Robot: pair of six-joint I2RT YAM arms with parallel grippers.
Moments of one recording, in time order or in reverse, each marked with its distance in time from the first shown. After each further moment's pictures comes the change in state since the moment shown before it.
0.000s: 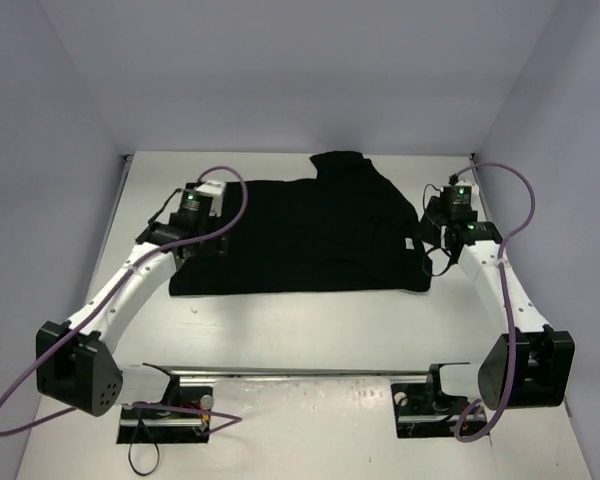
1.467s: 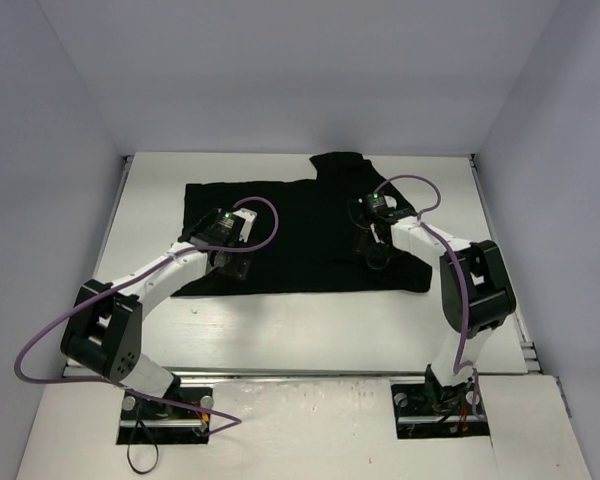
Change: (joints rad) left arm -0.151 0.180 -0.074 0.108 0.002 0.047; right arm 0.322 0.493 0.130 0.084 -0.029 0.120
